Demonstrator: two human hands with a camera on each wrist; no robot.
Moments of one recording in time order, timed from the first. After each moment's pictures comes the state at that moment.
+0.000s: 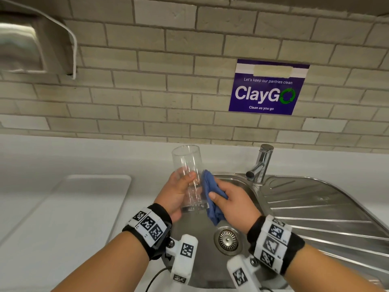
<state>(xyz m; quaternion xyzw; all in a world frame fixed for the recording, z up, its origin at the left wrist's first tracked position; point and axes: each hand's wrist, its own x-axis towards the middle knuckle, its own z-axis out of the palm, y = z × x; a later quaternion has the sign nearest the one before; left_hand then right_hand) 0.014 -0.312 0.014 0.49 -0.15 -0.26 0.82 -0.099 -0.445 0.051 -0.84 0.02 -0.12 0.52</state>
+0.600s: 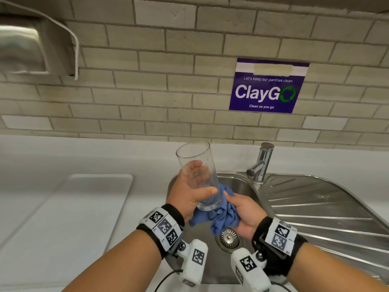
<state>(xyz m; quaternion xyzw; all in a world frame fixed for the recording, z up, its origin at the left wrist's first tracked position) -0.010 -0.328 0.013 0.51 -0.25 -0.15 0.81 -0.103 -0.462 0.023 -0.52 0.16 0.00 0.84</state>
